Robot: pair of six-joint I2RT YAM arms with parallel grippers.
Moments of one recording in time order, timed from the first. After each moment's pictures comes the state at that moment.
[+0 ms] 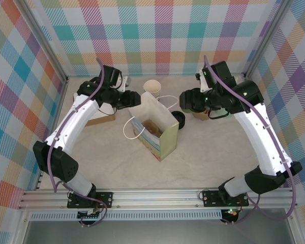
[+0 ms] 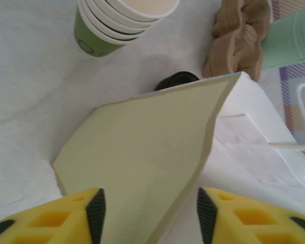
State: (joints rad) left arm -0.38 1.60 1.68 -1.02 0.34 -0.43; right arm 0.56 1.45 1.99 -1.41 0.00 0.39
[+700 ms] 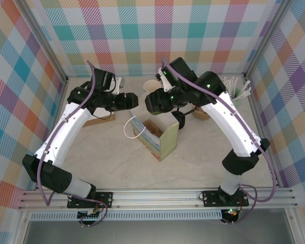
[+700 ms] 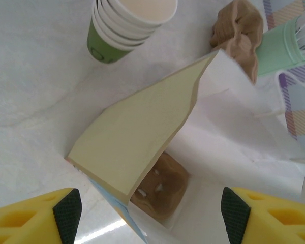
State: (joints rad) left arm -0.38 1.46 1.60 -1.02 0.31 -0.43; right arm 0.82 1.78 2.36 -1.47 -0.01 0.40
